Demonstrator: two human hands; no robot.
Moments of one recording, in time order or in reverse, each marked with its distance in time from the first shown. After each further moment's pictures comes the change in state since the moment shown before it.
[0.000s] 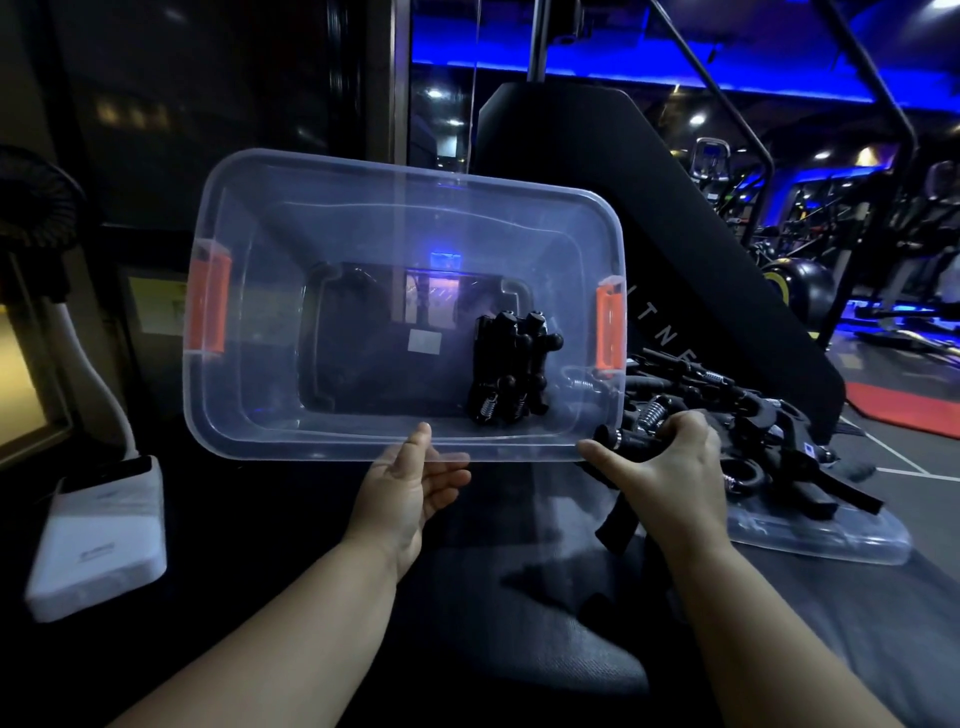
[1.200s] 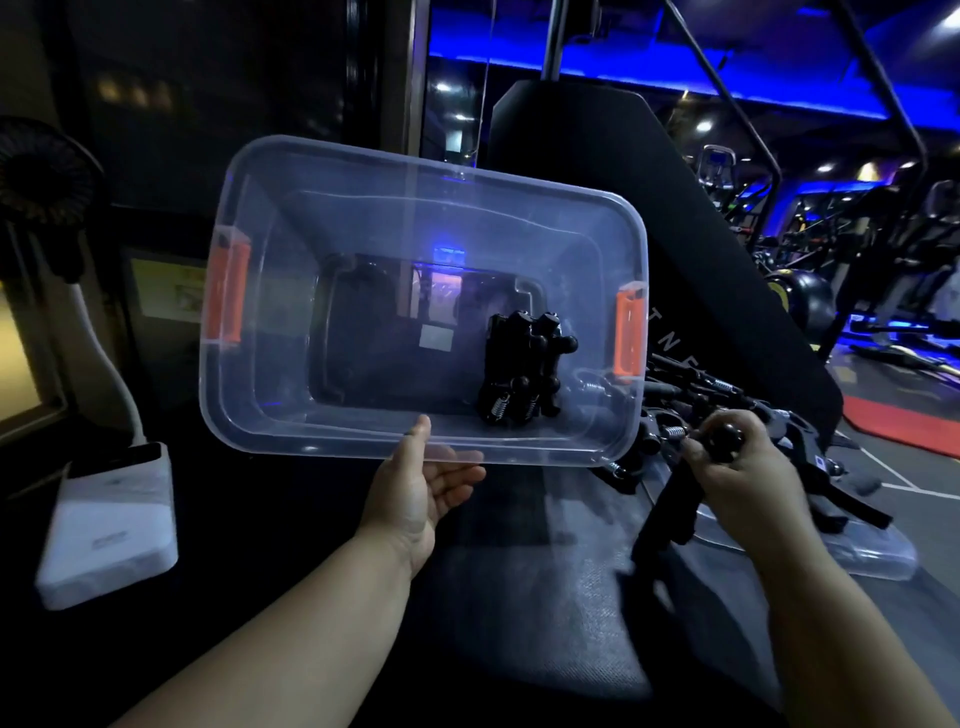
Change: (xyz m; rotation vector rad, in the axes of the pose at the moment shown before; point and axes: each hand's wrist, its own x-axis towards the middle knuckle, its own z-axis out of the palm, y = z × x) left_hand 0.003 0.002 -0.004 -0.130 -0.010 -0.074; right_hand 0.012 0.002 -0.040 -0.012 -0.103 0.030
